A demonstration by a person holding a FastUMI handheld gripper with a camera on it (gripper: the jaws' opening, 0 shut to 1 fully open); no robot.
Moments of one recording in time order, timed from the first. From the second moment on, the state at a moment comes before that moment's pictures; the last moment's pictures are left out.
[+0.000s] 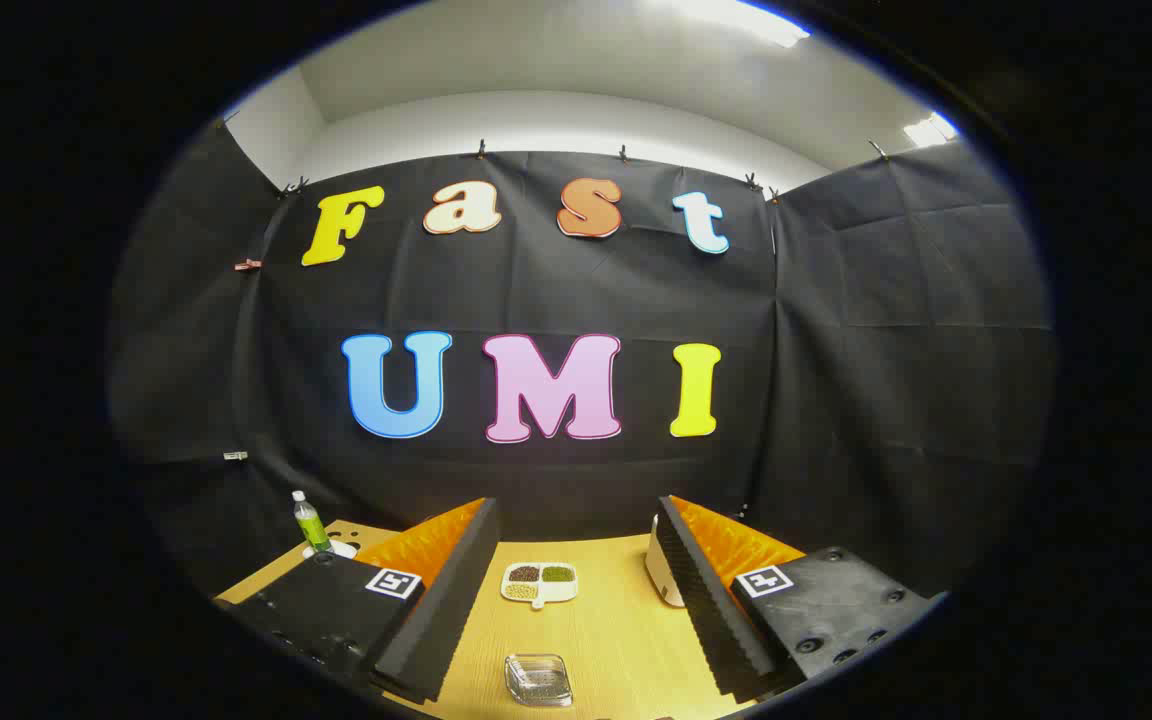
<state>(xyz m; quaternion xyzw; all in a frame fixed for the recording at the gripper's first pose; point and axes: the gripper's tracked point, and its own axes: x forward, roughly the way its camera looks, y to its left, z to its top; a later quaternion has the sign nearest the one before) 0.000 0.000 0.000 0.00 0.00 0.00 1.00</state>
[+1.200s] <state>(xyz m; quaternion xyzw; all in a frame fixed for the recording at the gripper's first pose) -0.003 0.041 -0.032 0.01 0.05 0.04 1.00</state>
